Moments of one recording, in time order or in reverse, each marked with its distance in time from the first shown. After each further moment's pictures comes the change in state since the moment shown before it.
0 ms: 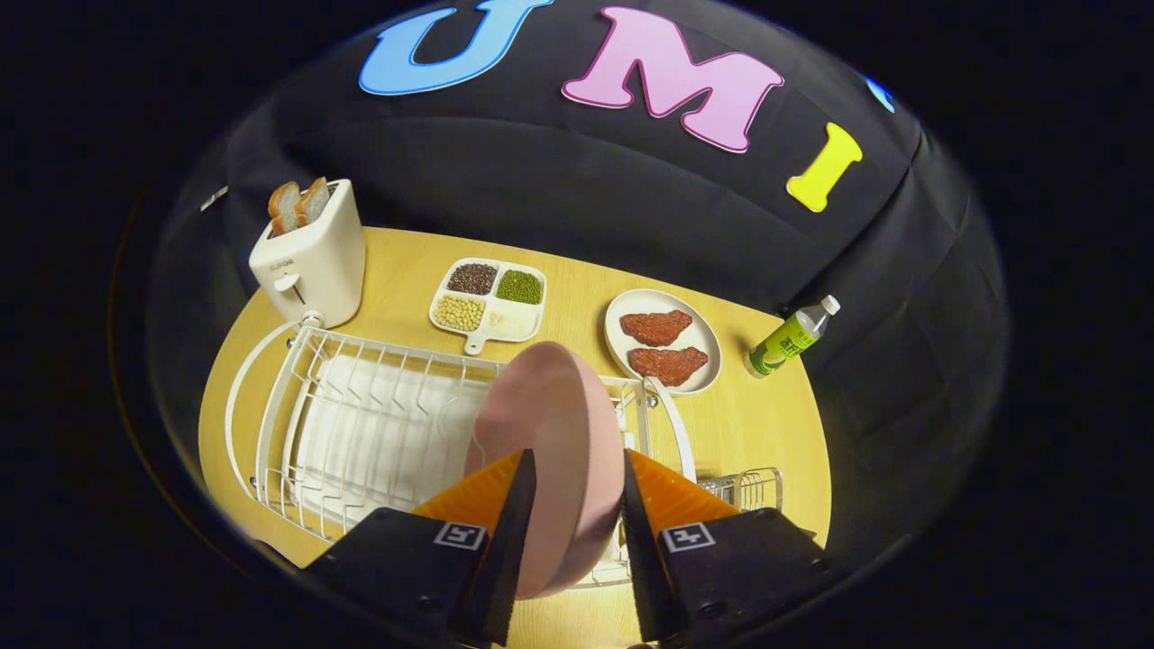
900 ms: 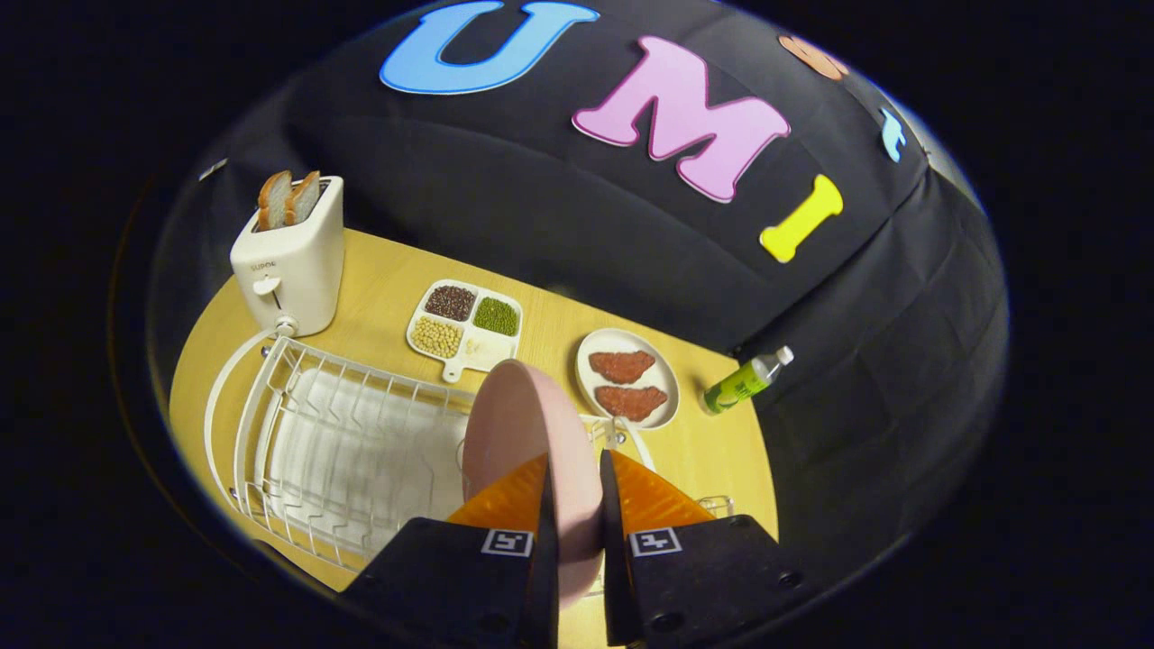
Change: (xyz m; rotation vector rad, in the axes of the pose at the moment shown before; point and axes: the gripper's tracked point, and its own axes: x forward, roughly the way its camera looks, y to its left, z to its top) arm -0.020 0.004 0.045 -0.141 -0.113 -0.180
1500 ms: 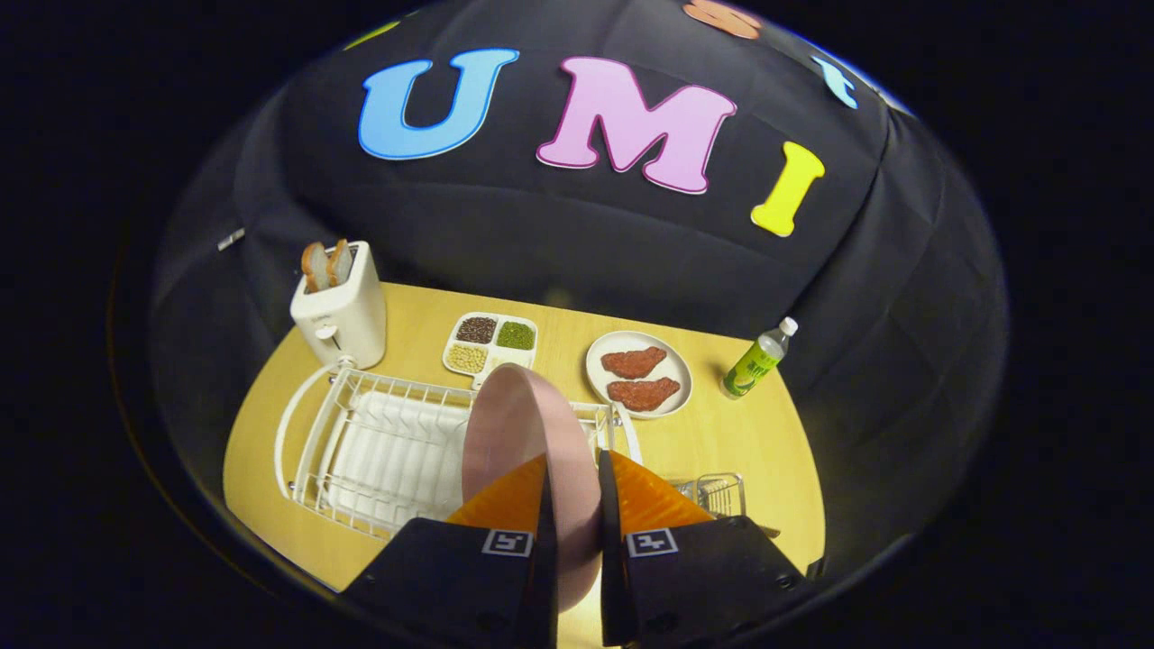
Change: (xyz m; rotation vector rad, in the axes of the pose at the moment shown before) arm -0.064 -0.051 -0.037 0.294 -0.034 0.253
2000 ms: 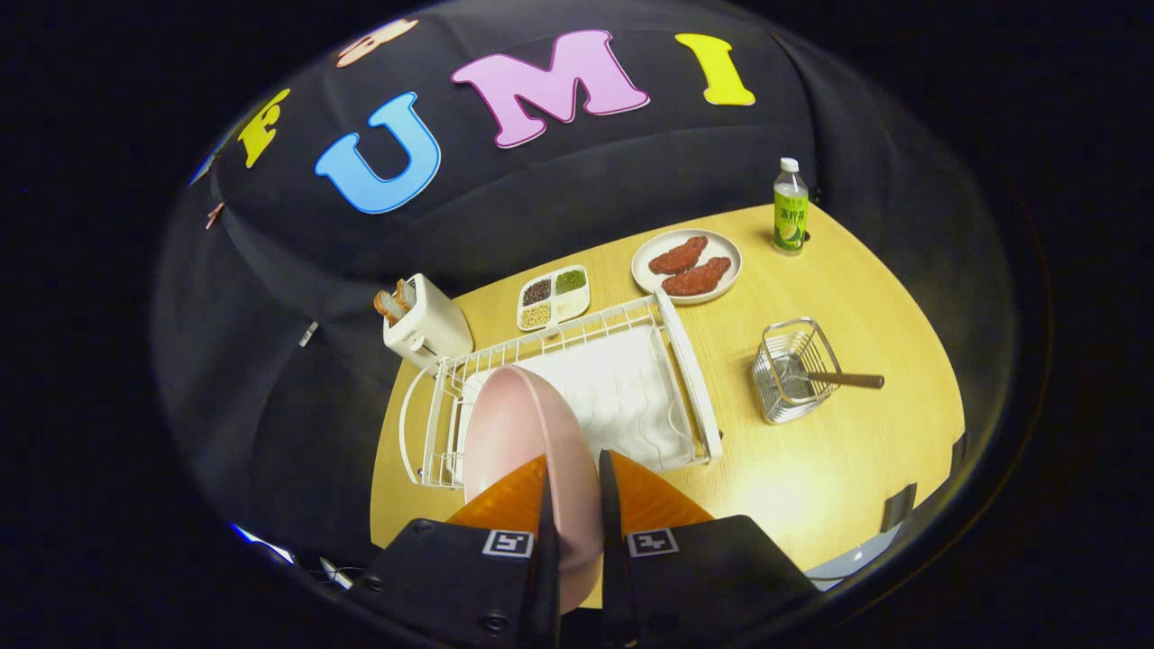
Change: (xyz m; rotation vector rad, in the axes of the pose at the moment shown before) arm -0.054 -0.008 -0.095 0.413 0.140 0.334
